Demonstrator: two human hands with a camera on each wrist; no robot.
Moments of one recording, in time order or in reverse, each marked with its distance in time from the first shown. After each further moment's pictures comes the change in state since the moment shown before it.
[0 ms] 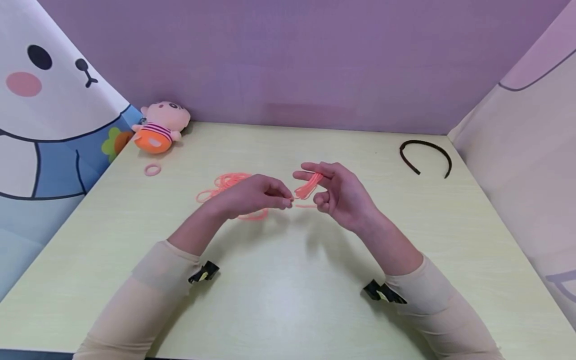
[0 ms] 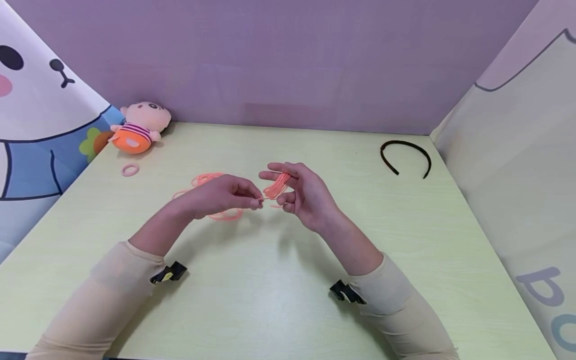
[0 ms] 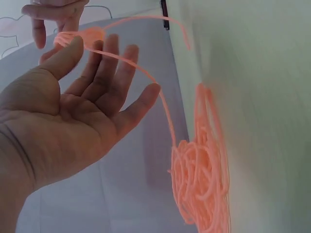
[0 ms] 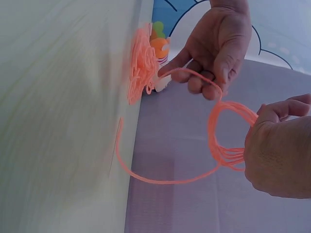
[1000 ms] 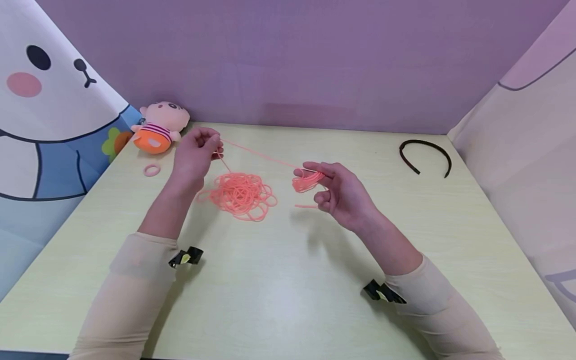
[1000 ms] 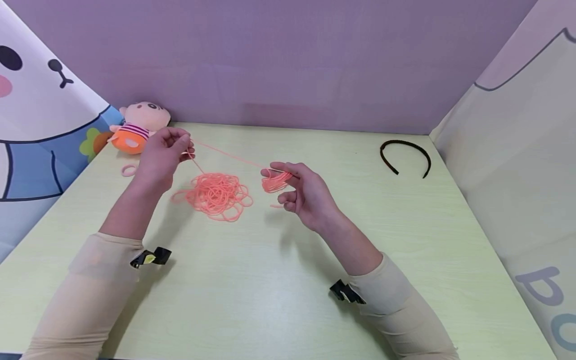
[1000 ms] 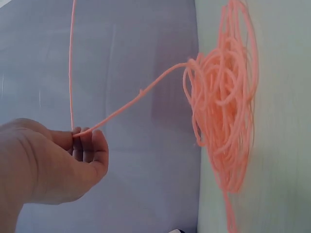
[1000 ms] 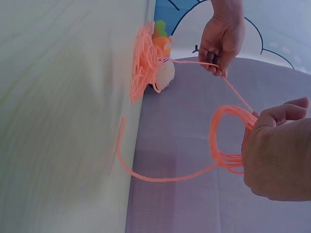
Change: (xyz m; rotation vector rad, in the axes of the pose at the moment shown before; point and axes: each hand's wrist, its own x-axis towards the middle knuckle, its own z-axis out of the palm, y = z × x) left_hand -0.022 -0.009 -0.070 -0.328 0.932 0.000; right_hand 0.002 0.001 -0.001 -0.002 0.050 -0.022
